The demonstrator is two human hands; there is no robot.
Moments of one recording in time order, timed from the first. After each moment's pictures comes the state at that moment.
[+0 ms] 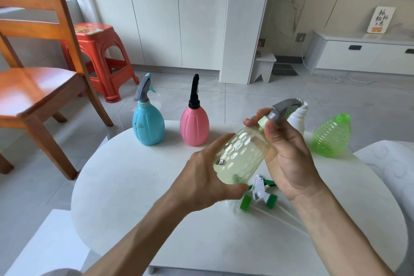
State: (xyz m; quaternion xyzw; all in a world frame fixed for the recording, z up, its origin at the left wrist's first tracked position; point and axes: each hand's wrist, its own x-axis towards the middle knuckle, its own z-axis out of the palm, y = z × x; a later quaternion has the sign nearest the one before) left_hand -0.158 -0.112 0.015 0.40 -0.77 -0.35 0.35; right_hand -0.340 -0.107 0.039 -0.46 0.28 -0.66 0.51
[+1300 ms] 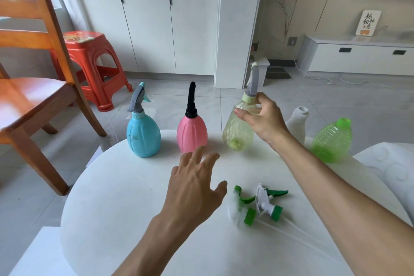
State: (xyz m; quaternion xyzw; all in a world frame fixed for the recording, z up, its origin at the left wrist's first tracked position) left_hand -0.153 -0.128 -0.004 0.54 -0.82 -0.07 0.19; right_hand -0.362 -0.226 0.037 -0.57 0.62 -0.49 0.22
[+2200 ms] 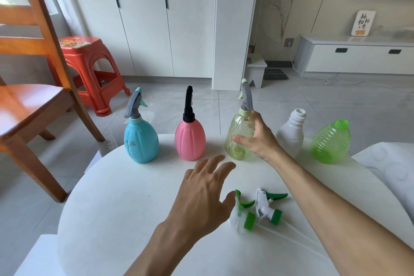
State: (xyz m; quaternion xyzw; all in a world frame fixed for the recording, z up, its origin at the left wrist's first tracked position) left_hand -0.164 -0.124 -0.004 0.45 -0.86 -0.08 0.23; right_hand -0.384 -0.235 -0.027 -0.59 0.64 -0.41 0.27
